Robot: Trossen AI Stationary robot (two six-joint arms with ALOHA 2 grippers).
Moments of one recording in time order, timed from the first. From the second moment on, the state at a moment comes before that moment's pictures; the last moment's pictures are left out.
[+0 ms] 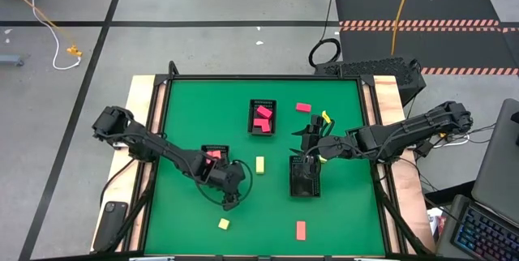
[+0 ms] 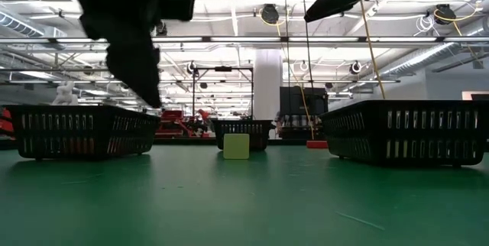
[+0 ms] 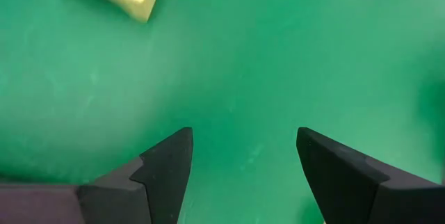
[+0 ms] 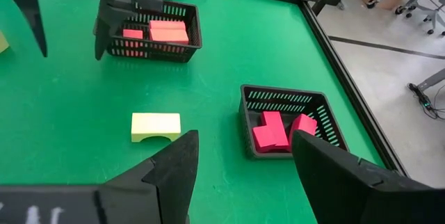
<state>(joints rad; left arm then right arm) -0.38 1.64 1.02 -0.40 -0.05 -0.69 0.24 1.20 0.89 -0.33 0.47 0.04</state>
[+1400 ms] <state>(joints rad) 0.02 1.58 0.91 0.04 -0.11 0.02 0.16 1.21 0.89 -0.32 0.50 0.06</state>
